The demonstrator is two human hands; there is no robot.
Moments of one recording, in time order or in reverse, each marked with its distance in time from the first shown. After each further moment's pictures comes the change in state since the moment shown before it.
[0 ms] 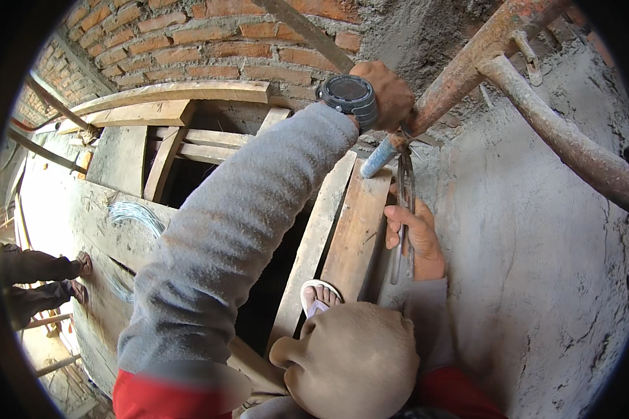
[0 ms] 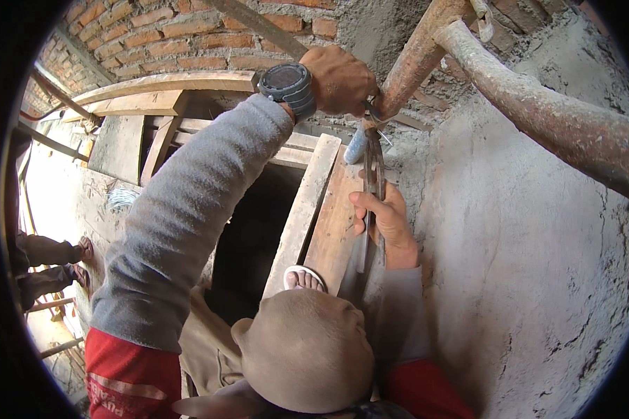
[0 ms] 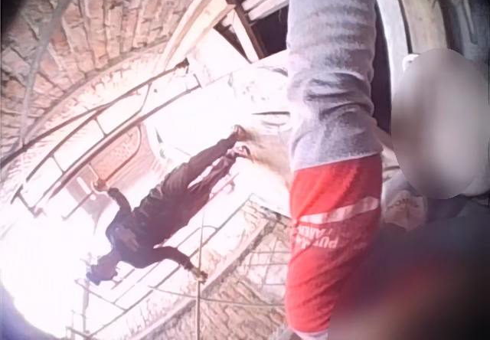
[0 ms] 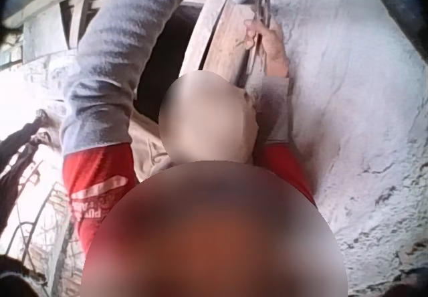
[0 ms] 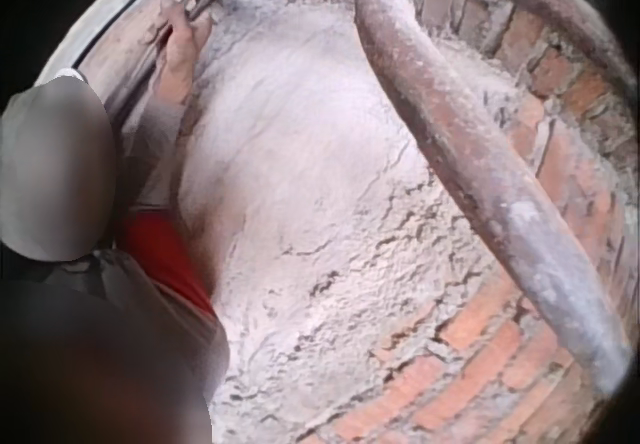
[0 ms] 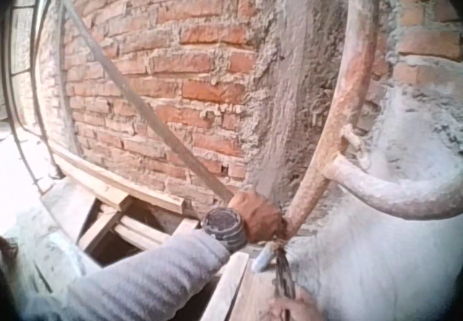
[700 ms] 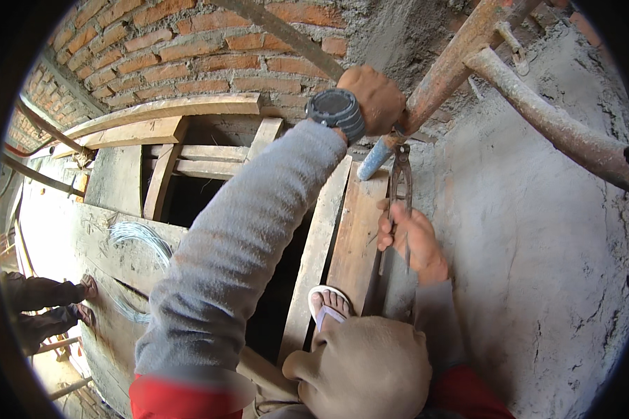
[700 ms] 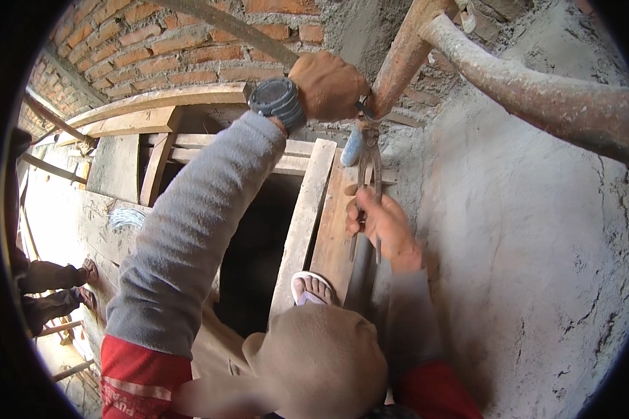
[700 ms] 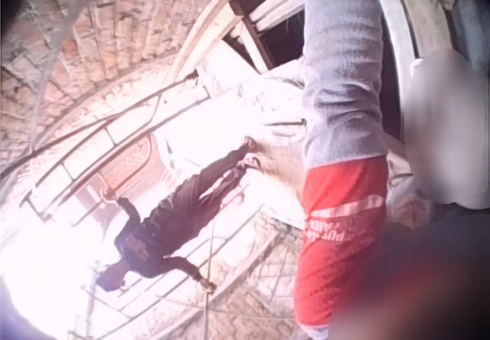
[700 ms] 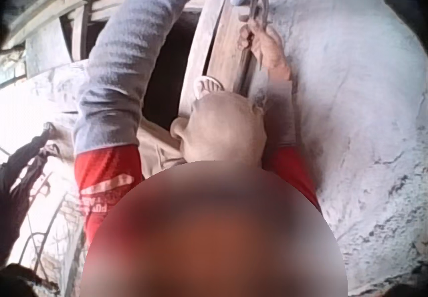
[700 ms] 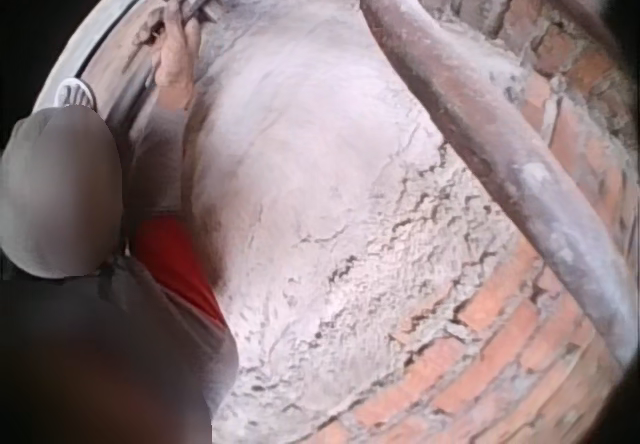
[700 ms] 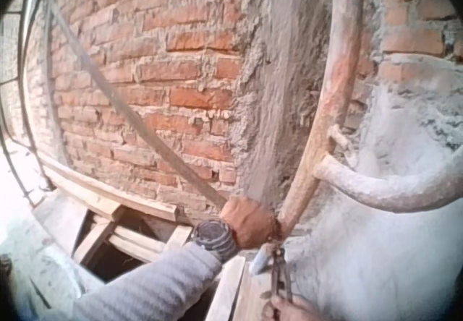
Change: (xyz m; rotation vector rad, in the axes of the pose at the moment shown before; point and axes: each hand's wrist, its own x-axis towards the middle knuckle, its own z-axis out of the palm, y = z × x) left_hand -0.003 0.000 0.008 -0.119 0.100 -0.018; right_hand -0.010 0.012 0.000 0.055 -0.151 -0.001
